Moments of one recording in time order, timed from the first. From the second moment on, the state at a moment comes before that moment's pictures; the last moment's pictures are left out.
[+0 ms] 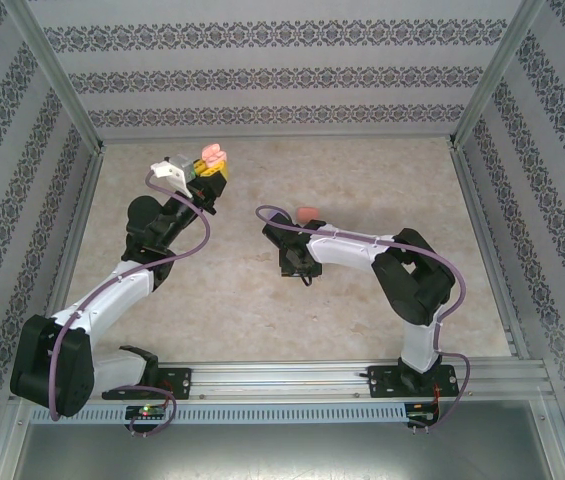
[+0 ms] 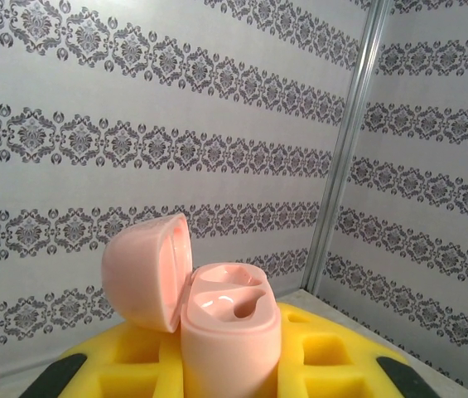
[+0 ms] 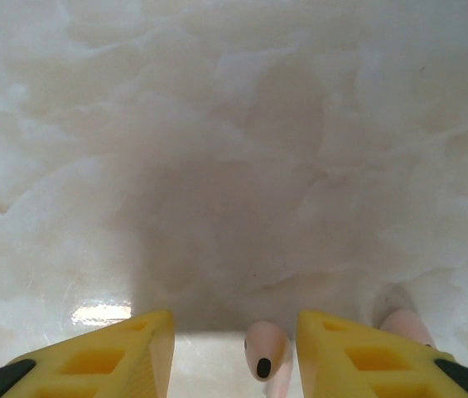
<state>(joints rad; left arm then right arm) -0.28 1.22 0.70 0.78 0.30 -0.25 0.79 1.89 1.23 -0.71 0.16 0.81</state>
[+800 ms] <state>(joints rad) -0.33 1.26 0.71 0.78 0.33 -0.21 0.78 1.89 1.20 -0.71 0.16 0.82</state>
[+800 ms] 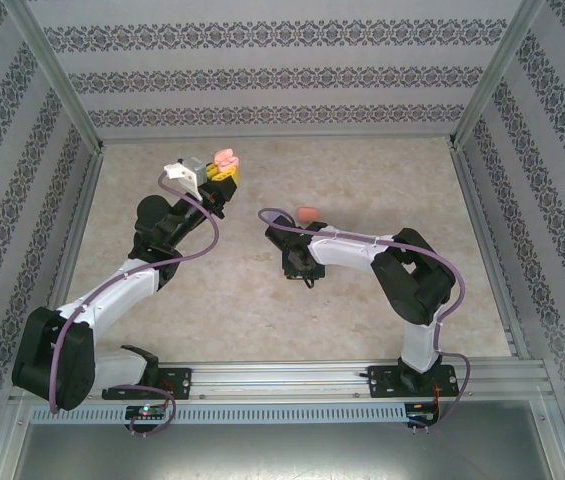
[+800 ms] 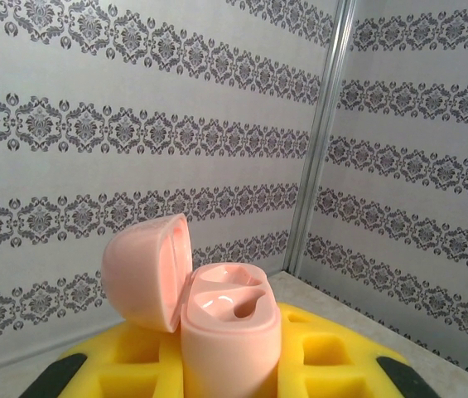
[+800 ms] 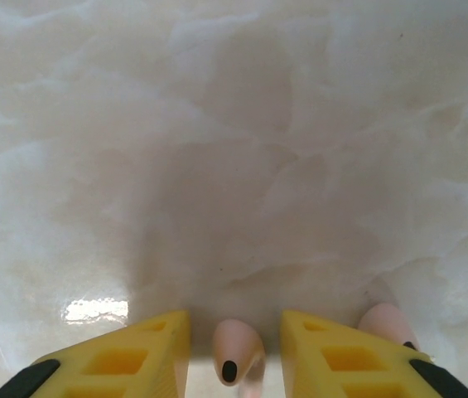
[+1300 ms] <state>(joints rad) -0.34 1.26 0.71 0.78 0.33 -0.21 0.78 1.89 1.20 -0.70 0.15 0.83</state>
